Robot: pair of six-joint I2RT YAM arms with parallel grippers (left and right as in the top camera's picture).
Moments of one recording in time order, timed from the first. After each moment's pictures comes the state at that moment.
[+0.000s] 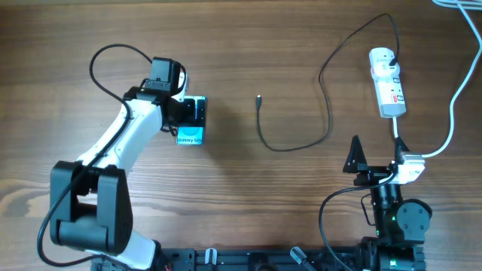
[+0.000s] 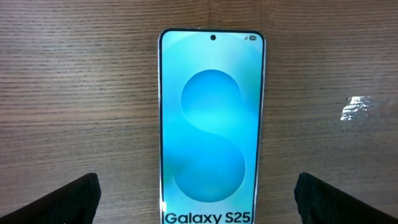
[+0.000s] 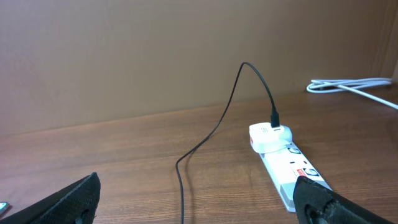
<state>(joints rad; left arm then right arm) -0.17 1.73 1.11 -0.64 0.02 -0.14 -0.09 0.01 0.01 0.00 -0.10 0.16</state>
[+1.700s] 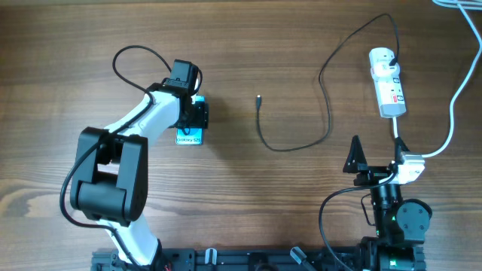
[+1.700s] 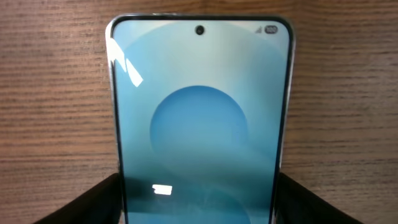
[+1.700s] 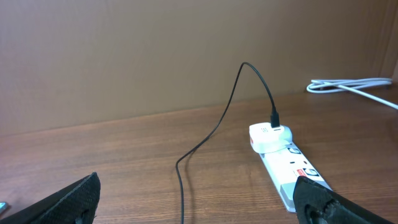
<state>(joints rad) -0.23 1.92 1.16 -0.59 -0.05 -0.18 -0.09 0.01 0.01 0.00 -0.10 0.16</state>
